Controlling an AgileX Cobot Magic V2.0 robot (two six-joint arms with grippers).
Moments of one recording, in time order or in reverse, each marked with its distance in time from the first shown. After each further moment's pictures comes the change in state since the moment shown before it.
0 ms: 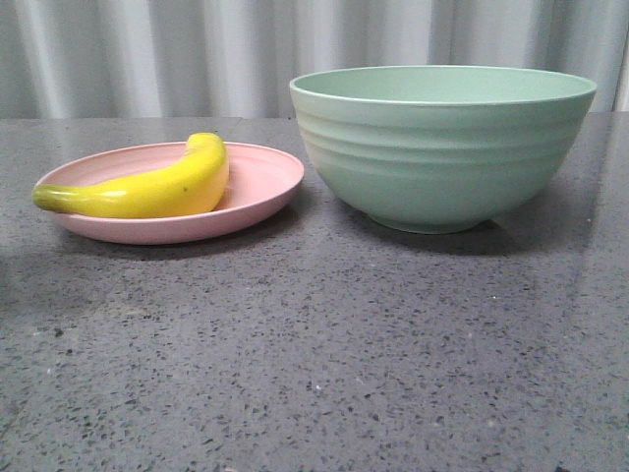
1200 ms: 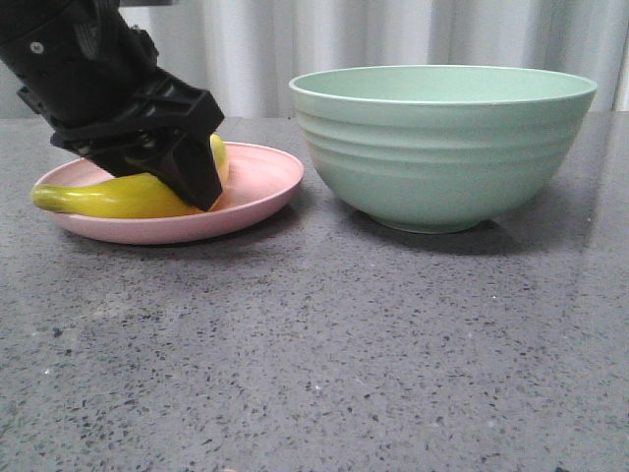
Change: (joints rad) left arm -0.227 0.710 -0.307 0.039 0.147 0.009; right arm 0.000 0.000 0.000 0.000 -0.002 0.000
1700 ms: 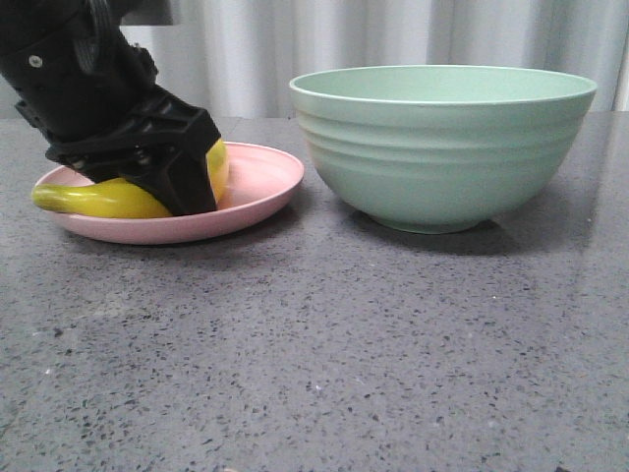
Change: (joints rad) left arm 0.000 0.018 -0.002 0.002 0.036 0.000; right arm 0.000 0.000 0.000 0.002 0.000 0.000
